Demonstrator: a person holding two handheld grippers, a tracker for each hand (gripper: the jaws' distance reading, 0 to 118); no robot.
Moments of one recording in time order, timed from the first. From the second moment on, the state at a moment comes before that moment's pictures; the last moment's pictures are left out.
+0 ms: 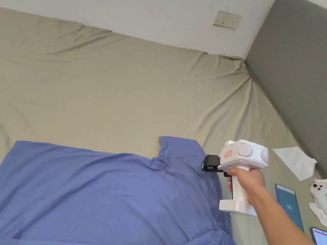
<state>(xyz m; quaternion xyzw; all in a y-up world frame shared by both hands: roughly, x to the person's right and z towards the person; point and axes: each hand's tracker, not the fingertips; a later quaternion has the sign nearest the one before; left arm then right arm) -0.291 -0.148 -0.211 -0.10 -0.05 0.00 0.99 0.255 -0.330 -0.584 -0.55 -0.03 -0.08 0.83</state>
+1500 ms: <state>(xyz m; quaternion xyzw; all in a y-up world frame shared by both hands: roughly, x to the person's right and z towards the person) -0.366 -0.307 -0.603 -0.47 -0.04 0.01 0.88 0.196 -0.279 -0.546 -0.48 0.05 -0.03 0.87</state>
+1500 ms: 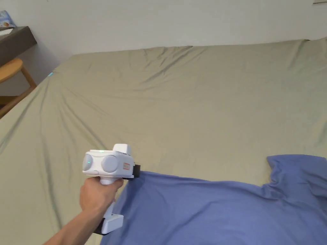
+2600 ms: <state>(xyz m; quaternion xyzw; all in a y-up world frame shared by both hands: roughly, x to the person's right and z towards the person) -0.440 -0.342 -0.242 -0.43 -0.14 0.13 0.88 0.262 -0.329 -0.246 -0.52 0.05 -0.02 0.85</state>
